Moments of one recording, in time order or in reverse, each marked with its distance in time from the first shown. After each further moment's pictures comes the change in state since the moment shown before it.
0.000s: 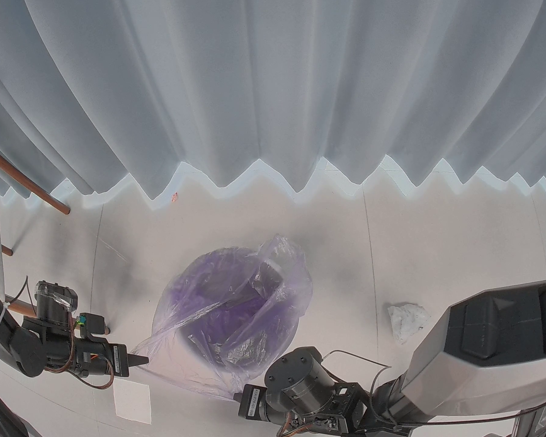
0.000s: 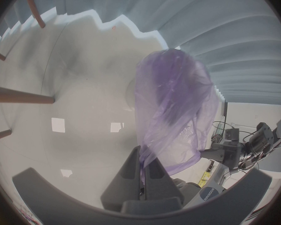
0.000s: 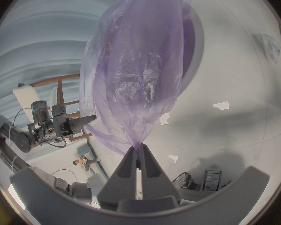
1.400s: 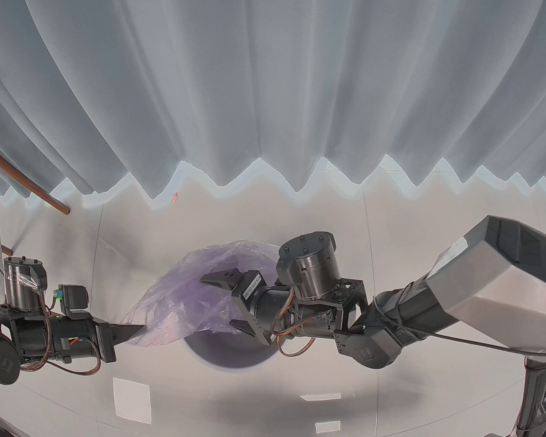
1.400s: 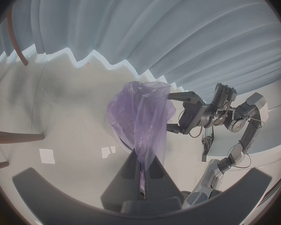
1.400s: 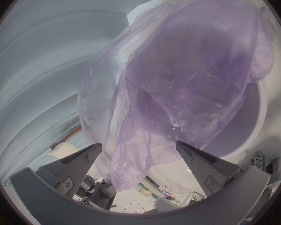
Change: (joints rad) left arm -0.069 -0.293 -0.027 0.001 -0.081 -0.020; right arm -0.220 -0.007 -0.400 0.156 0.239 0.328
